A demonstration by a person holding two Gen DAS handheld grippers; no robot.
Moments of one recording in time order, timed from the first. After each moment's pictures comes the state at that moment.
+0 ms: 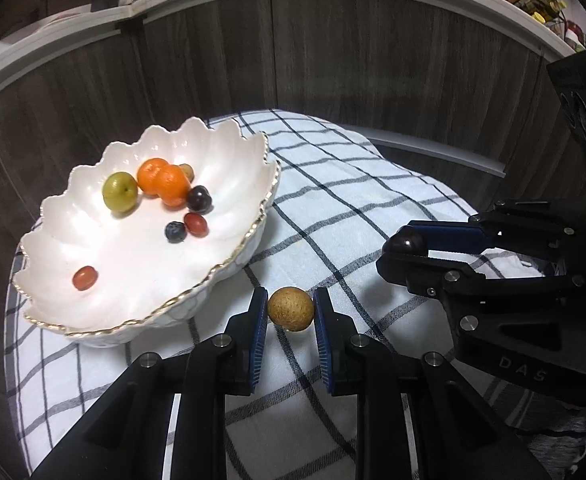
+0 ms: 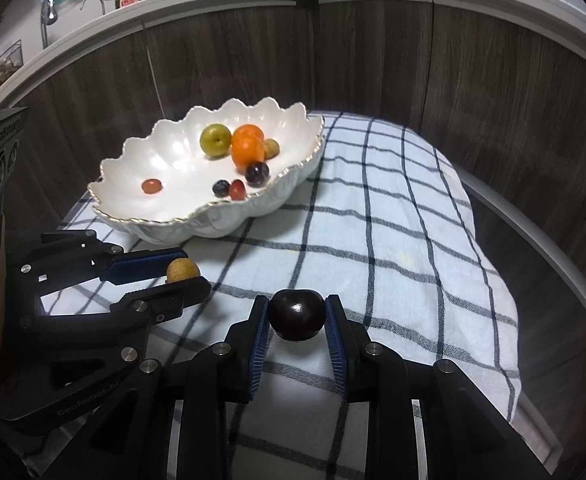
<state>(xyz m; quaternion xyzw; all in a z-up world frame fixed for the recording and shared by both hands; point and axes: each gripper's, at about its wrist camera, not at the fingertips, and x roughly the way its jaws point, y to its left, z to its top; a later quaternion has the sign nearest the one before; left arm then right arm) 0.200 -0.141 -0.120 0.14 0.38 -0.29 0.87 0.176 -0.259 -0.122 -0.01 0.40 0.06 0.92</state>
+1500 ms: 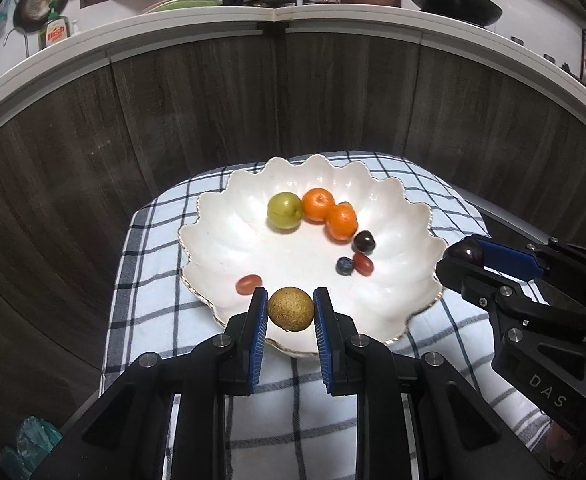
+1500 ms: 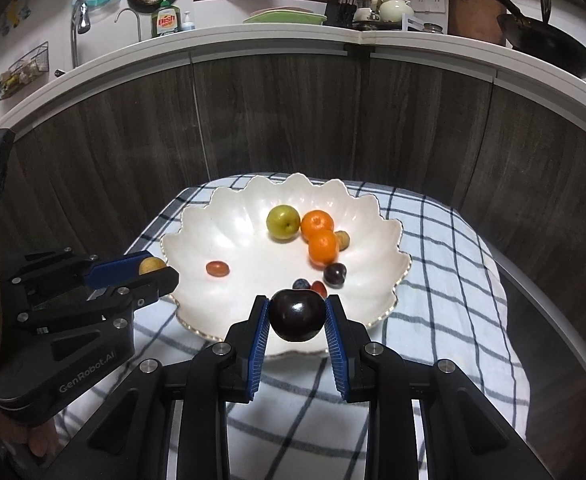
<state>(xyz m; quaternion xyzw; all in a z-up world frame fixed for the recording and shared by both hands) 0.245 -0.035 -0.059 0.06 0.38 -0.13 0.91 0.219 -0.173 -0.051 -0.03 0.35 0.09 0.93</state>
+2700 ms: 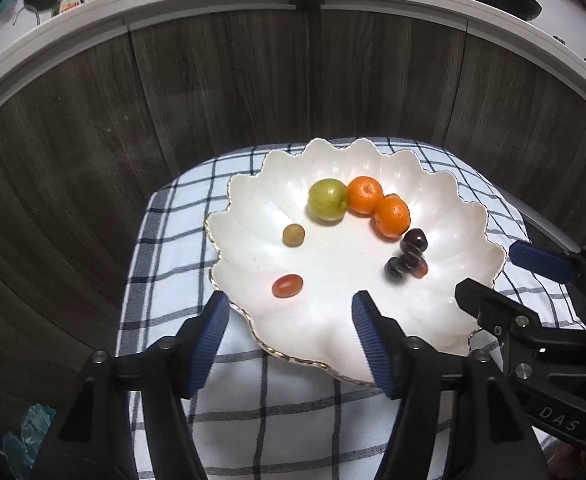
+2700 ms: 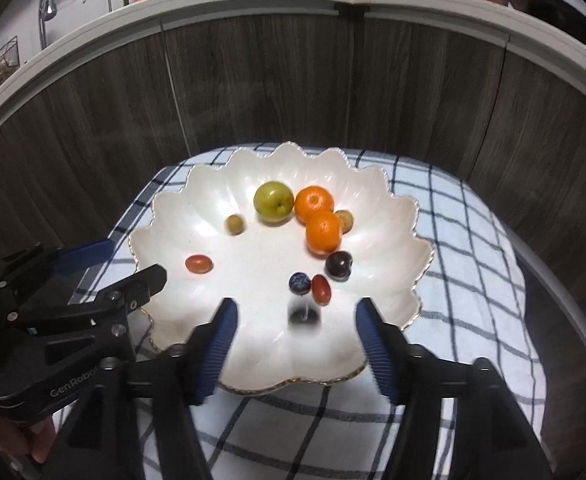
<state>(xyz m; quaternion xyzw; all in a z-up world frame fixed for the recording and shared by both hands) 0.279 -0.020 -0.082 0.06 0.41 -0.09 0.91 0.263 -0.161 -0.073 -0.02 0.40 0.06 0.91</state>
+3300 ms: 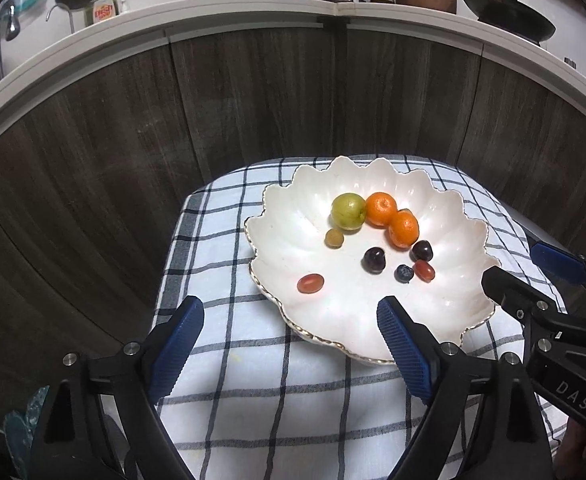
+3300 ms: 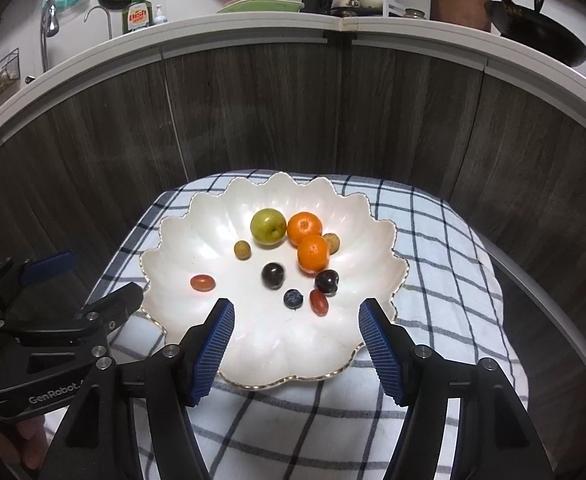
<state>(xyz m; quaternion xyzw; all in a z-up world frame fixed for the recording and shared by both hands) 0.252 -0.004 -0.053 0.04 0.39 -0.05 0.92 0.242 -0.163 -0.045 -0.02 0.37 0.04 0.93</state>
